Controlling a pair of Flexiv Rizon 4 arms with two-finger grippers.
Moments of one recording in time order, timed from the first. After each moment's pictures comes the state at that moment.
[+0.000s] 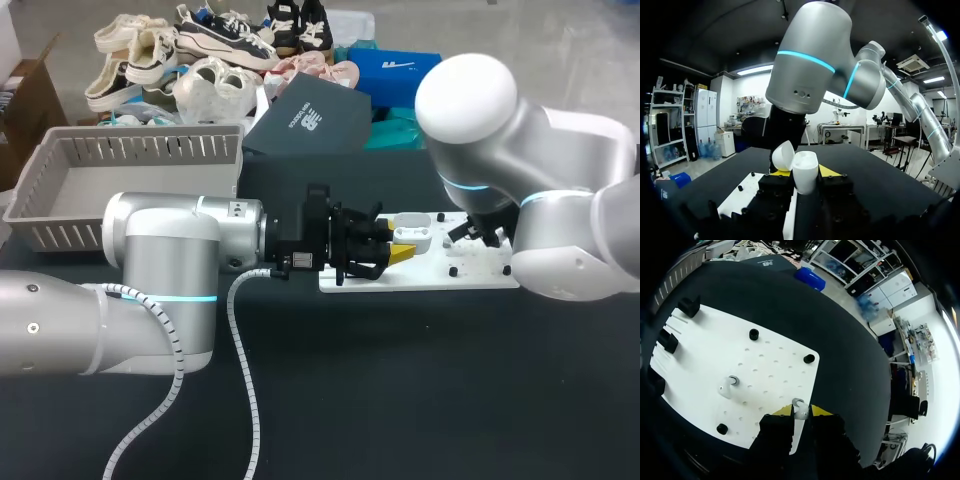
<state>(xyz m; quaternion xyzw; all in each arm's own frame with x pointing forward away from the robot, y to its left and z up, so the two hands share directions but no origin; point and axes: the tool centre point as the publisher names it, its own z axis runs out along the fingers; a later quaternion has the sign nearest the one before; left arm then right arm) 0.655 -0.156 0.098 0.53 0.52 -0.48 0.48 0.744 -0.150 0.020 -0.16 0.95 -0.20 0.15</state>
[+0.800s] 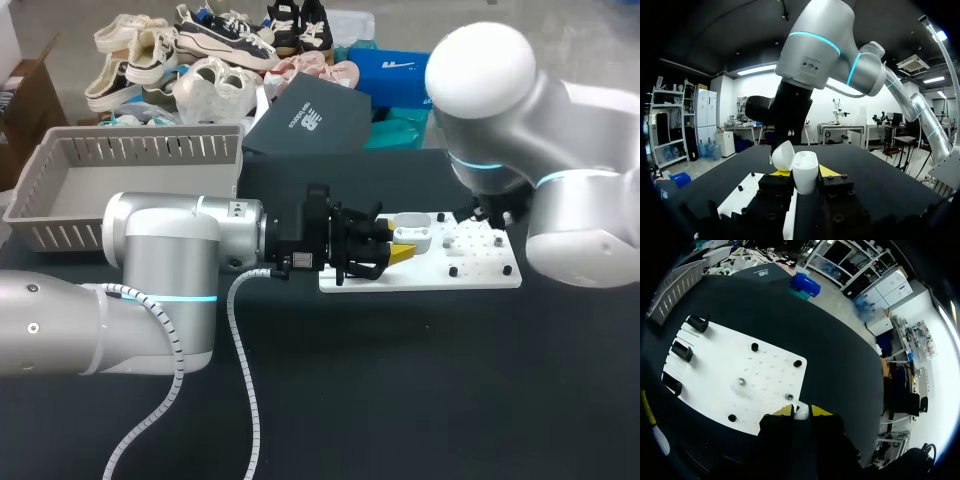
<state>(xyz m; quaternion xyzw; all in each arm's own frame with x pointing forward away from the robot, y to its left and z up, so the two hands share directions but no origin) 0.655 -0.156 0.098 0.53 0.52 -0.48 0.48 0.735 -0.150 0.068 -0.15 0.95 -0.19 0.17</state>
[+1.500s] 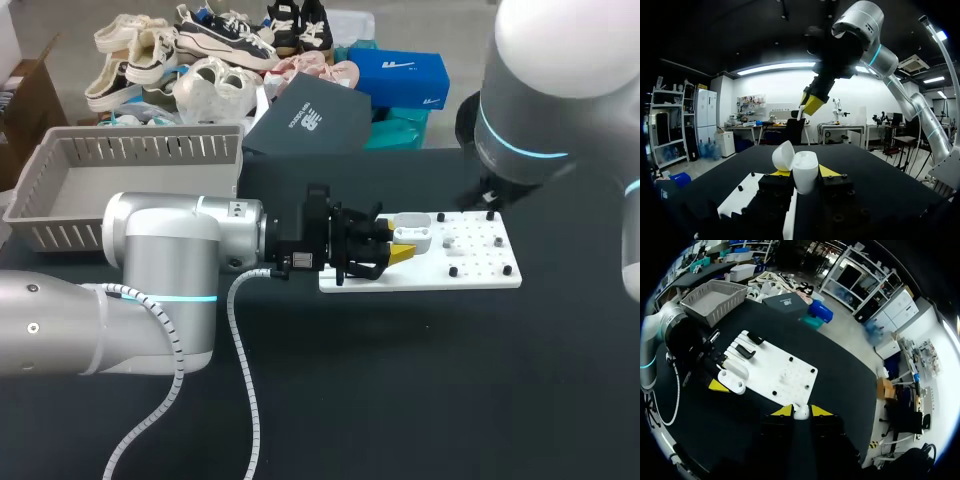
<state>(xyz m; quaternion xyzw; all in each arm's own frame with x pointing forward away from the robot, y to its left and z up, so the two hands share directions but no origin) 0.655 -0.157 0.098 0.53 0.52 -0.48 0.48 0.649 -0.099 0.182 -0.22 0.93 -0.13 0.25</state>
